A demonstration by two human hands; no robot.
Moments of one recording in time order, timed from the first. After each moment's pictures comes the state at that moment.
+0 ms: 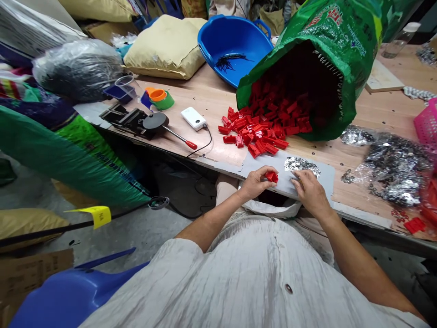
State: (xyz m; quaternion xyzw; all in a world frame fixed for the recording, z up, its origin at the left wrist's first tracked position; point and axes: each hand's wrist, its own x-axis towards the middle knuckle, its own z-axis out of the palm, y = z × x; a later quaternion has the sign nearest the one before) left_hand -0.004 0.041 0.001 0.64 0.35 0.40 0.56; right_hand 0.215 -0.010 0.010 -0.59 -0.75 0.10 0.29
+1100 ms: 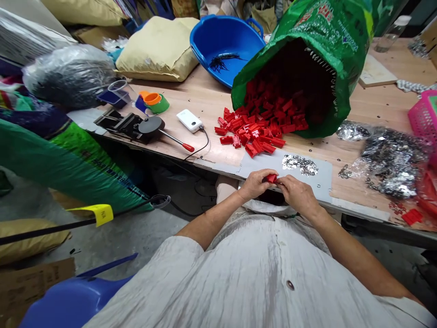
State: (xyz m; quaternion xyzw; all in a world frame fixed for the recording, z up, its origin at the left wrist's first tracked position) left_hand -0.003 0.041 0.008 0.73 0.36 0.35 0.47; right_hand 0.175 -0.020 0.032 -0.62 -0.77 0.14 0.11
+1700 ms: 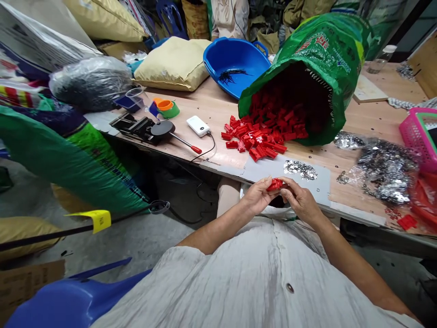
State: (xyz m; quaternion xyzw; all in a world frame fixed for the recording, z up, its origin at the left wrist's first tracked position) left_hand 0.010 -0.004 0.043 0.14 0.29 0.43 0.85; right_hand 0.179 -0.040 0.053 -0.54 -0.71 0.33 0.29
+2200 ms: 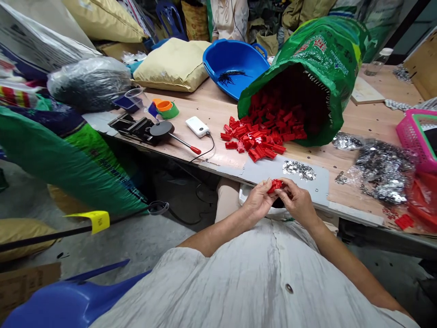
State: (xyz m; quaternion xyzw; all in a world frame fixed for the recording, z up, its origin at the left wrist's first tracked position) left_hand 0.022 -0.016 0.044 0.09 0.31 0.48 0.82; right_hand 0.162 -0.043 0.049 -0.59 -0.70 0.24 0.32
